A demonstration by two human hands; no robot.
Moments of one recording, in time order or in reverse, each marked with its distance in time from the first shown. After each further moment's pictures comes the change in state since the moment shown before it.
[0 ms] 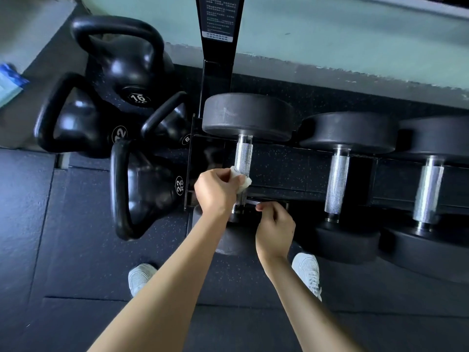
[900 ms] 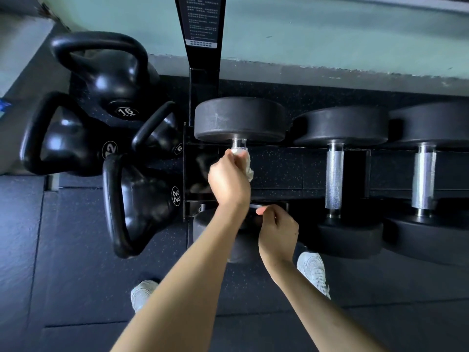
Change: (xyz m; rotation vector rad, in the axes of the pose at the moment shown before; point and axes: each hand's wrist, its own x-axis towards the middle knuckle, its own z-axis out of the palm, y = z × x) left_hand 0.024 0.019 0.025 0.304 0.081 0.246; right_hand 0.000 0.002 0.001 -0.107 0.021 -0.055
